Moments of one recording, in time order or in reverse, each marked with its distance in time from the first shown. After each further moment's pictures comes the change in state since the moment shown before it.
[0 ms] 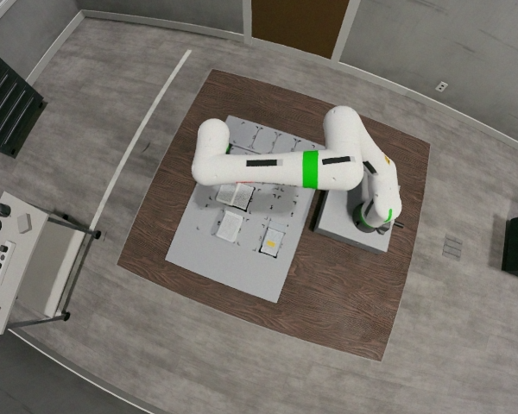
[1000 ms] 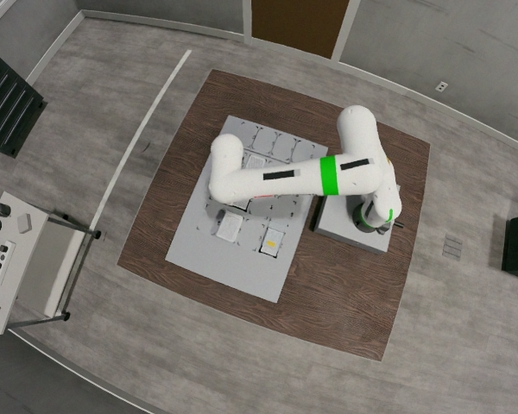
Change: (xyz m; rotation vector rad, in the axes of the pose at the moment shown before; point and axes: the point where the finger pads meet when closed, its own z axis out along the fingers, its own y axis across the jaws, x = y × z) arm -0.037 0.067 0.010 -0.002 0.000 -0.001
